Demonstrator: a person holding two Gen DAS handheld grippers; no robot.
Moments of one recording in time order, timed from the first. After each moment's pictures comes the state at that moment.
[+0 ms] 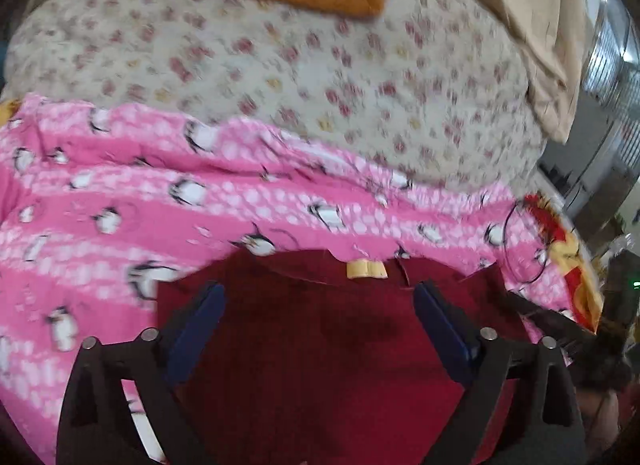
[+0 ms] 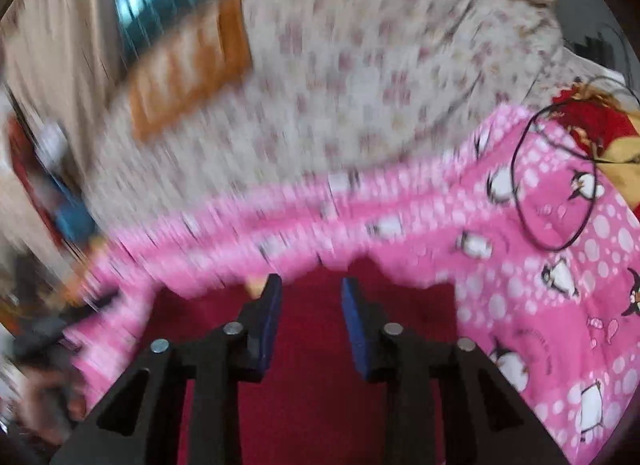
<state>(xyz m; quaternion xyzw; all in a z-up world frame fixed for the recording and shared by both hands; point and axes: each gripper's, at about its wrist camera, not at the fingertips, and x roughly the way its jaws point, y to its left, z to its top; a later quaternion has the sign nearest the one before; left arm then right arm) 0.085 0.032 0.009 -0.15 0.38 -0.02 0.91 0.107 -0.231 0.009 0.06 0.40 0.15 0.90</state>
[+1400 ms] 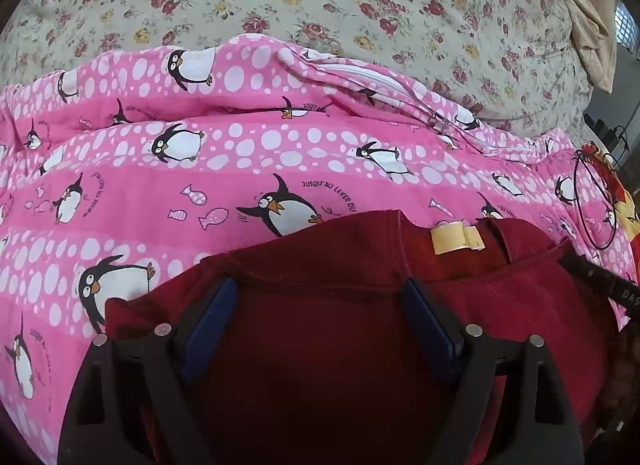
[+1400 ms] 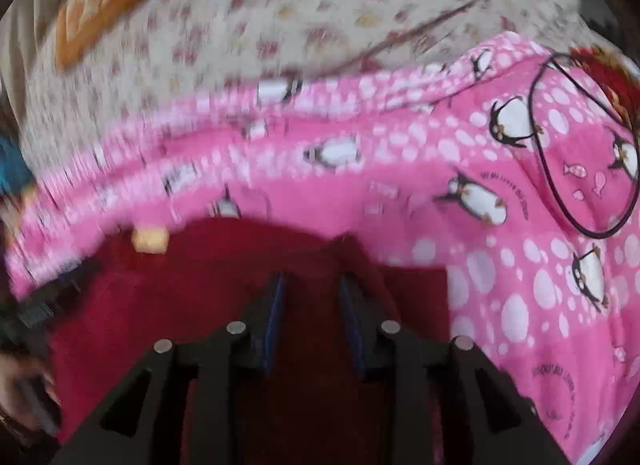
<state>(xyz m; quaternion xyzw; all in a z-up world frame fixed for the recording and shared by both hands) 0.135 0.045 -0.068 -0.10 0.44 0.00 0.89 0.171 -0.258 -0.046 0.05 0.45 0.12 0.88</state>
